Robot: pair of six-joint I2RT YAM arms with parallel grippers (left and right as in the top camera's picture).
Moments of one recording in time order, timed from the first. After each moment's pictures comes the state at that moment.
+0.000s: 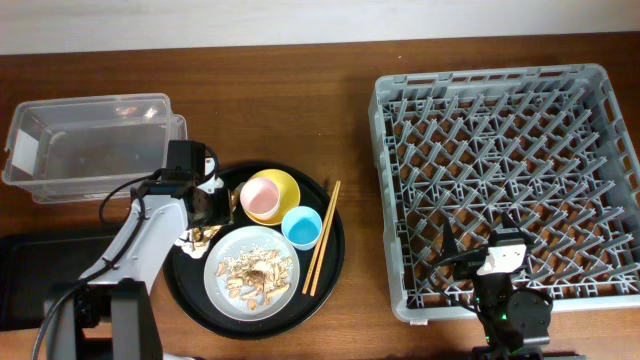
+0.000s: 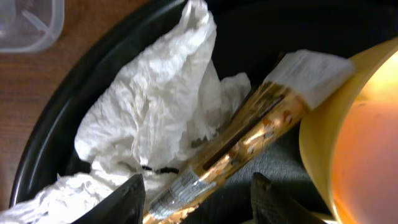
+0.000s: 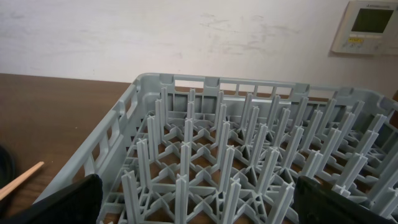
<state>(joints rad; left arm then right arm) -0.04 1.62 0.95 -0.61 0.01 -0.11 0.04 0.01 0.01 -0.08 0.00 -0.05</state>
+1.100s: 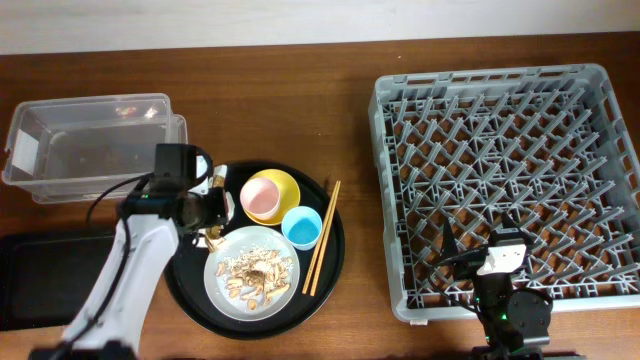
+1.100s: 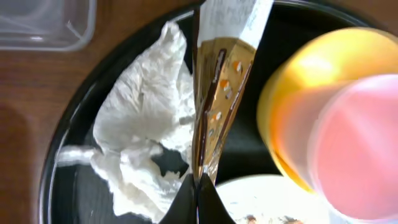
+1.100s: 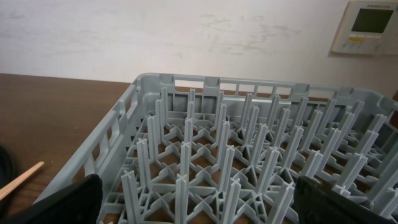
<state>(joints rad) -0.04 1.42 0.94 -0.70 0.04 -0.16 0.04 0.01 0.01 -0.08 0.00 -0.05</state>
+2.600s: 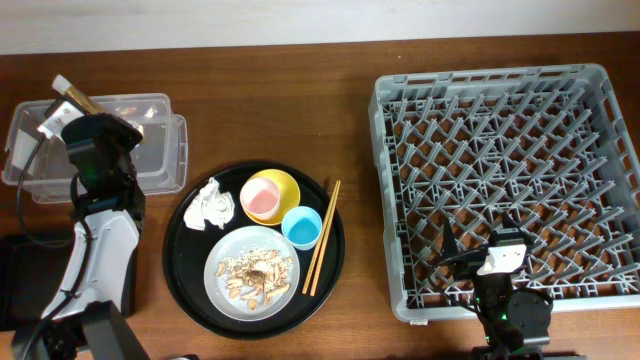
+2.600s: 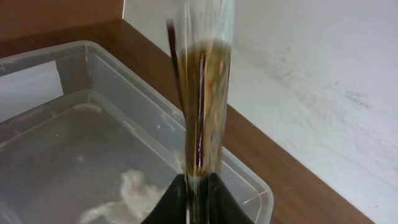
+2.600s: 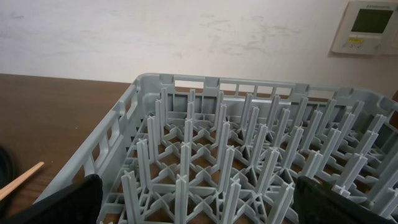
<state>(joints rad) 0.25 1.53 0.93 0.23 -0.22 -0.48 0.04 0.01 0.01 -0.08 0.00 -0.05</state>
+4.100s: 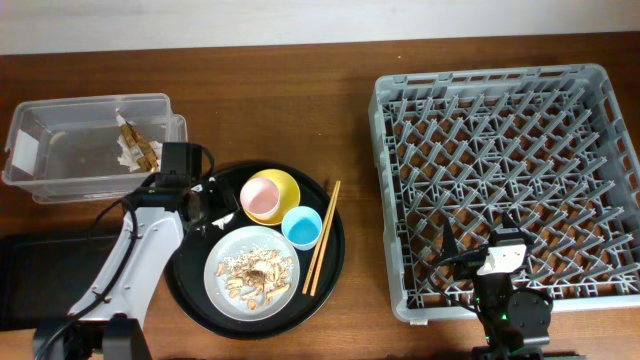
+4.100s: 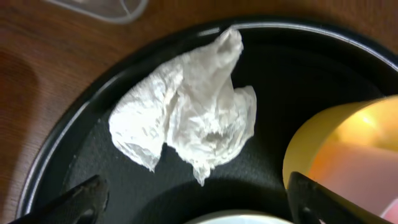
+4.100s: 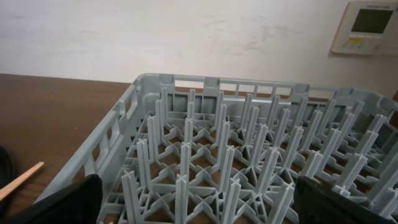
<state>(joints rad) -0.05 1.51 0.94 -0.65 -0.06 -0.45 0.04 0.01 0.01 -0.08 0.00 -0.05</state>
